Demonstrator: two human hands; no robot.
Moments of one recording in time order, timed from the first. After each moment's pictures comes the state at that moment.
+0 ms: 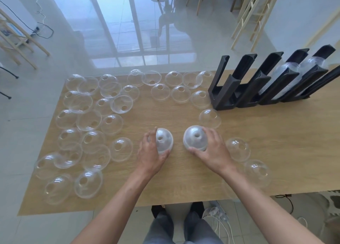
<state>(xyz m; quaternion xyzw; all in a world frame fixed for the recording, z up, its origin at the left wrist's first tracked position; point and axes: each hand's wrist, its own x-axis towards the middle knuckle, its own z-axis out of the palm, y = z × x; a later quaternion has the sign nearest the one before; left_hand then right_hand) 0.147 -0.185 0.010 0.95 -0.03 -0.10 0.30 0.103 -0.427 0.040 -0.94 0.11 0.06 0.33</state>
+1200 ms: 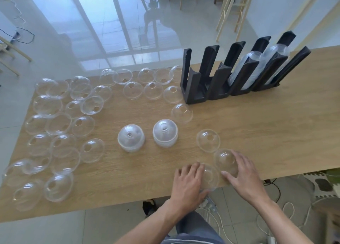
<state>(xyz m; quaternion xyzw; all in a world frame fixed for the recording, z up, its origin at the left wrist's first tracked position) 0.004 -0.368 -0.007 0.93 -0.32 -0.15 0.12 -0.043 -0.599 -0.001 -0.94 0.19 0.09 0.28</state>
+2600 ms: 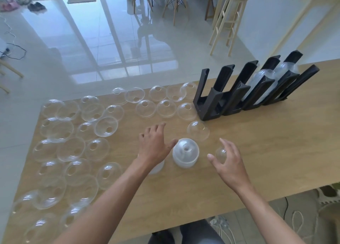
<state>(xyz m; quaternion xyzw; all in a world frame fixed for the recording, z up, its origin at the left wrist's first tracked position) 0.239 -0.251 0.048 0.96 -0.16 -0.08 0.19 0.079 -0.491 0.021 -0.90 0.23 -0.05 0.36</state>
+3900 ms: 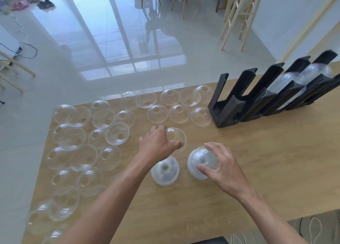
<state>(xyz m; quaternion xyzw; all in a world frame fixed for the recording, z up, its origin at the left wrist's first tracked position) 0.289 -0.227 0.101 0.96 -0.09 -0.22 0.18 0.138 -0.434 0.060 -0.92 0.11 0.01 0.38</state>
